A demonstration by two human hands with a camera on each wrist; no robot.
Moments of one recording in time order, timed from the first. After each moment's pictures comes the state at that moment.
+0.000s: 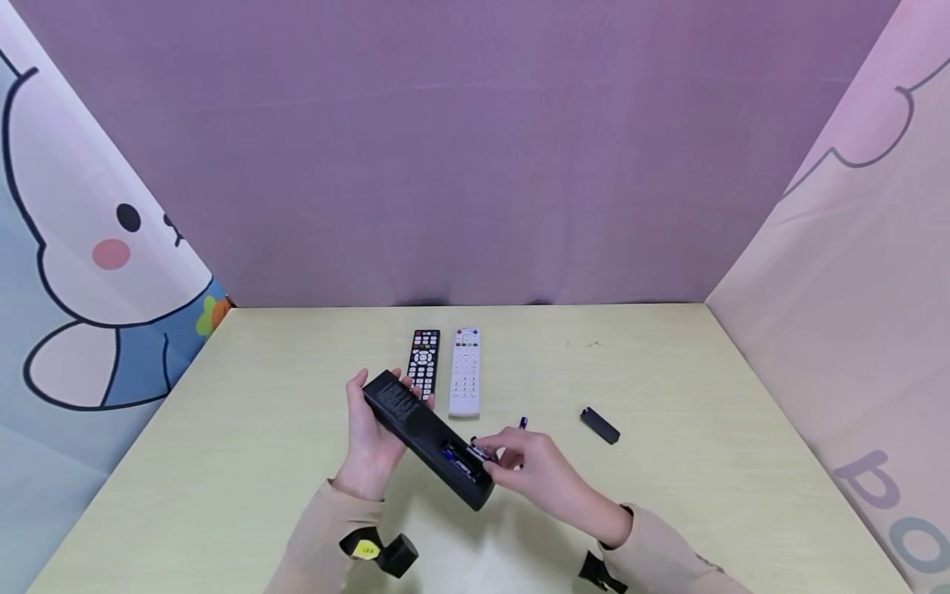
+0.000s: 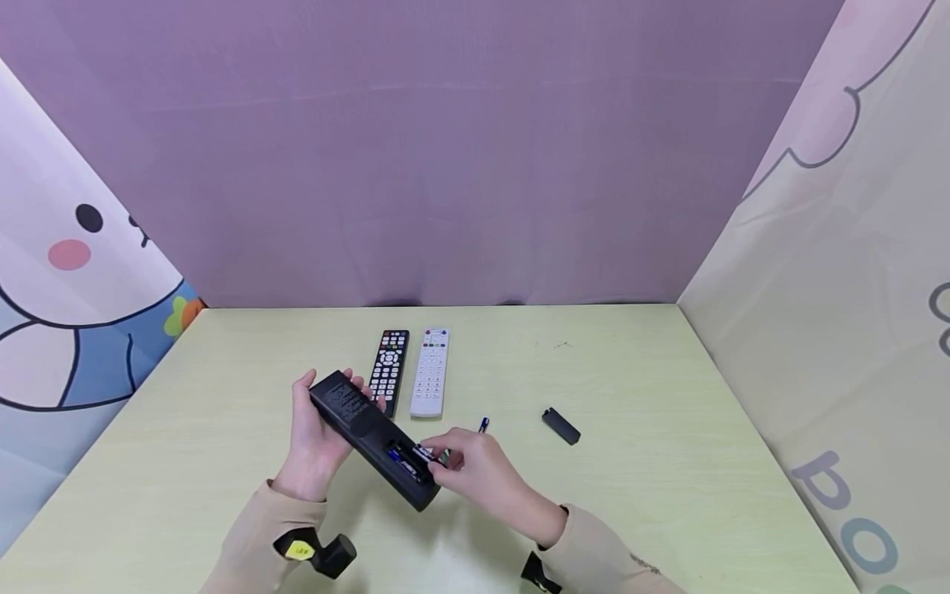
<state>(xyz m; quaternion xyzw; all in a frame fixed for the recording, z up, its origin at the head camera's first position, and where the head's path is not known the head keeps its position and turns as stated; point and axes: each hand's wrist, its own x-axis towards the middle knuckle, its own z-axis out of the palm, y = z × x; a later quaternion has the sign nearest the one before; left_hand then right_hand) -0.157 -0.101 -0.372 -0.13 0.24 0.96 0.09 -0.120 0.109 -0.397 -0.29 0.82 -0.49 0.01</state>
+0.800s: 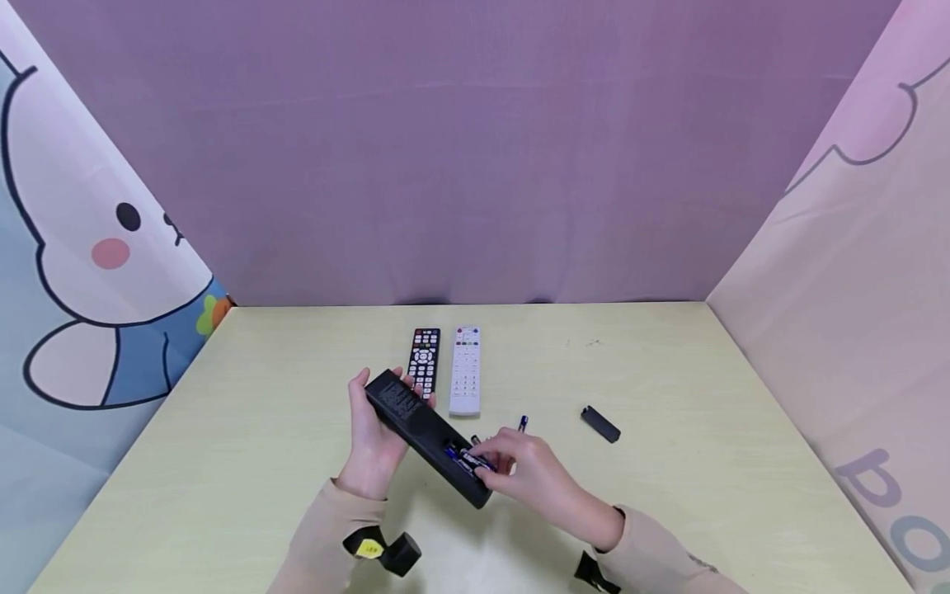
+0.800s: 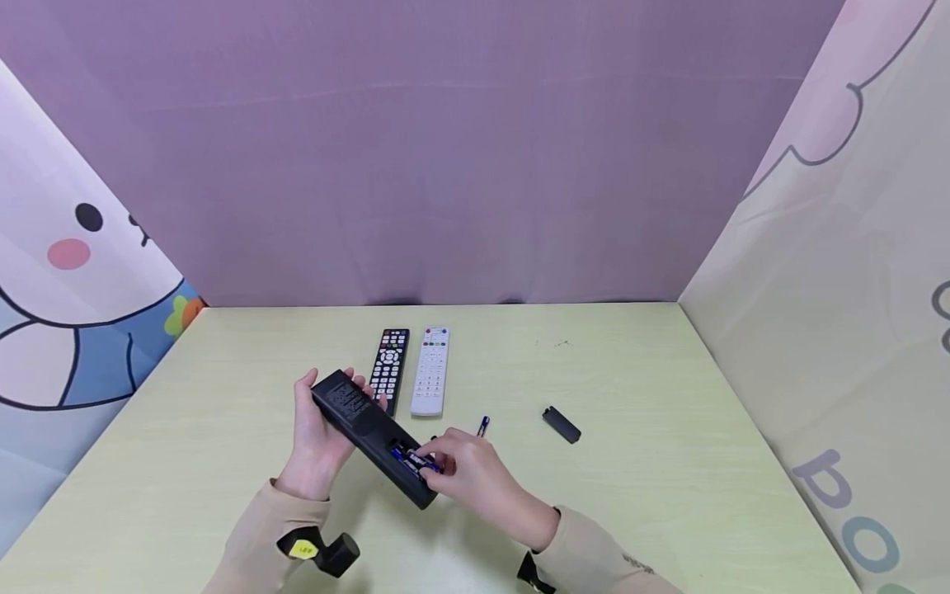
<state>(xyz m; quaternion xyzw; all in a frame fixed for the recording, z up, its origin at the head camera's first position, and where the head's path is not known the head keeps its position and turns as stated) -0.157 -0.098 -0.372 -0.14 0.25 0.95 0.08 -0.119 0.101 -0.402 -0.34 0.83 -0.44 -0.06</state>
